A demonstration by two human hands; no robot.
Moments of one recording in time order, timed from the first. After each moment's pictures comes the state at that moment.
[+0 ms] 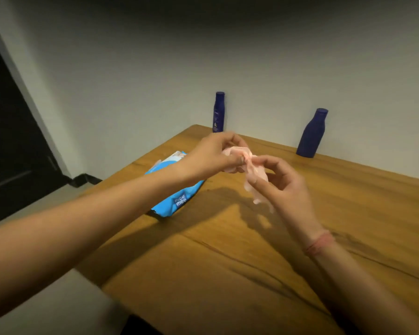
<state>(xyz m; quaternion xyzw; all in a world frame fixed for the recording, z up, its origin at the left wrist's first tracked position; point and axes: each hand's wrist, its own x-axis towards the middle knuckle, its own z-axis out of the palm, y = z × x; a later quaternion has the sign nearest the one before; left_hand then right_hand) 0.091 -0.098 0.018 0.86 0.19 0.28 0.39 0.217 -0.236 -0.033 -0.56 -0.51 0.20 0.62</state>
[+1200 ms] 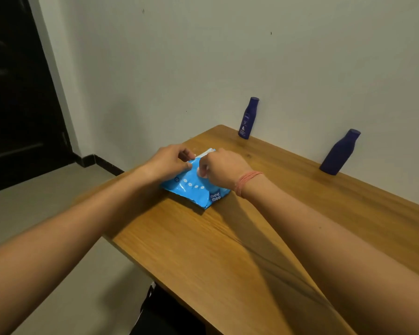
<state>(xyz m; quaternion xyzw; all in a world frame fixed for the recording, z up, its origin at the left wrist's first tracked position) -0.042 -0.017 -0.028 0.80 0.45 0.25 0.30 0.105 -0.088 -0.001 -0.67 -0.74 -0.07 0.03</state>
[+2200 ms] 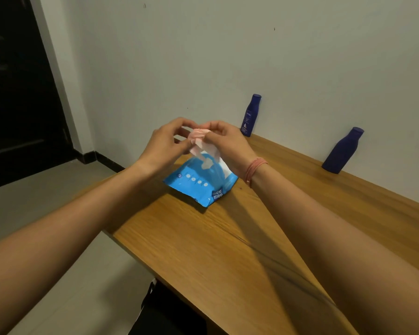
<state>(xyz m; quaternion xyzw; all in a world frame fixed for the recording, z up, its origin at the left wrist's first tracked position) -0.050 -0.024 -0.014 0.77 0.33 0.45 0.32 0.104 -0.079 0.014 -0.57 -0.57 0.31 0.50</state>
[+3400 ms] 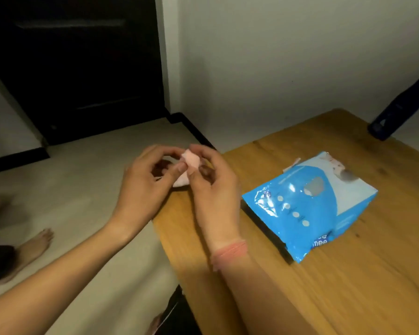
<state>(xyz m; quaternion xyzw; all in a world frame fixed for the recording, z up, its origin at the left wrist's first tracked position) -0.183 -0.049 -0.088 0.65 0.52 0.51 0.20 -0.055 -0.058 -0.076 -0.45 -0.55 0.41 0.57</state>
